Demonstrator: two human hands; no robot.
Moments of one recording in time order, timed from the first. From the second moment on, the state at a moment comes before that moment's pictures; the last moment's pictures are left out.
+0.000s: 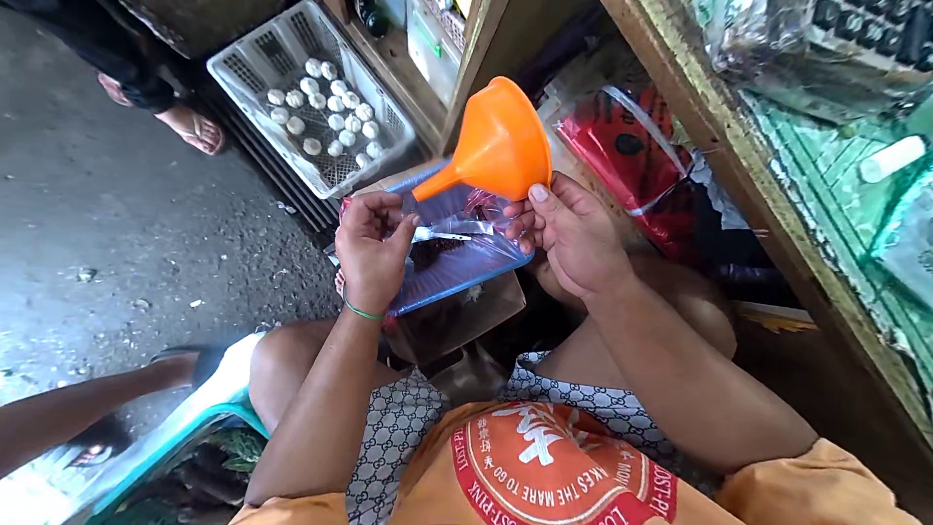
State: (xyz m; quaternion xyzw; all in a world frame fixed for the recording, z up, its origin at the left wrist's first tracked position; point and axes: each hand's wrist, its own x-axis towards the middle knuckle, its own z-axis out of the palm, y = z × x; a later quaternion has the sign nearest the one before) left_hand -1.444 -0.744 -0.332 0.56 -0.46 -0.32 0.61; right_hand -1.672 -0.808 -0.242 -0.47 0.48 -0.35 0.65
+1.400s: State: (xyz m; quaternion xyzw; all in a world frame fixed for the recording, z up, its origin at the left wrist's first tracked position) left_hand -1.444 -0.746 -0.342 0.63 -0.51 -0.20 0.56; right_hand -1.679 -0.809 -0.252 -0.45 0.50 -0.31 0.67
